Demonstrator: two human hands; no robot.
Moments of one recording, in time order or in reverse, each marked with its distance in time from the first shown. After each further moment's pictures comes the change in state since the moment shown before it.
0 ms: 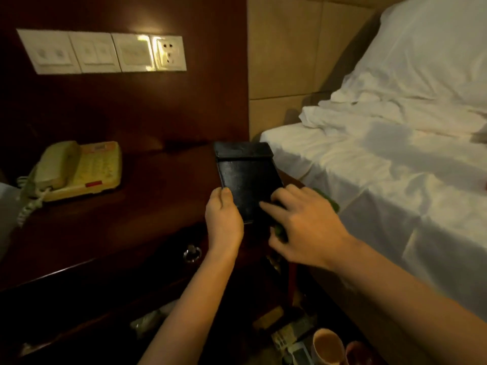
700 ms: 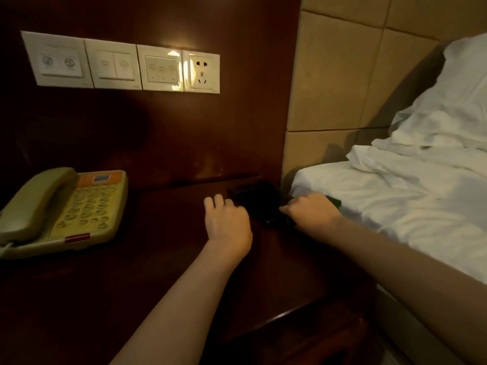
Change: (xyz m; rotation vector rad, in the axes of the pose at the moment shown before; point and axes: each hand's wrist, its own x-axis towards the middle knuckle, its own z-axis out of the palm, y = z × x) left_hand 0.189 -0.015 0.008 1.631 -0.286 0.317; right_hand 0.198 0.105 0.121 -0.286 -0.419 -0.108
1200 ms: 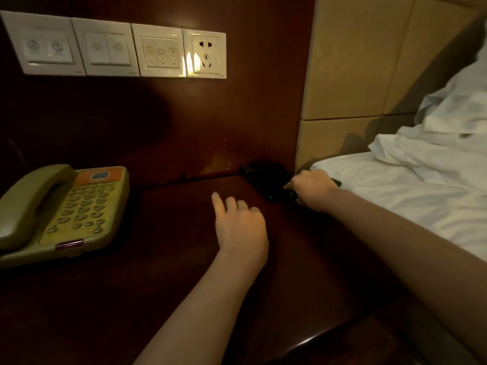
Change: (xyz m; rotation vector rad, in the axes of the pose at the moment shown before) left_hand 0.009 0.002 0.008 0.059 -0.057 -0.007; right_hand 0.081 0.028 0.030 0.190 -0.021 0.137
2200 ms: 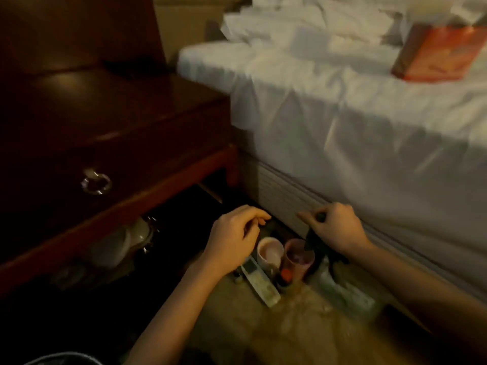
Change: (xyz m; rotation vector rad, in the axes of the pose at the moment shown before) left_hand -0.274 0.142 0.112 -1.170 0.081 0.691; right_hand -0.484 -0.086 0.092 0.746 0.043 0.876
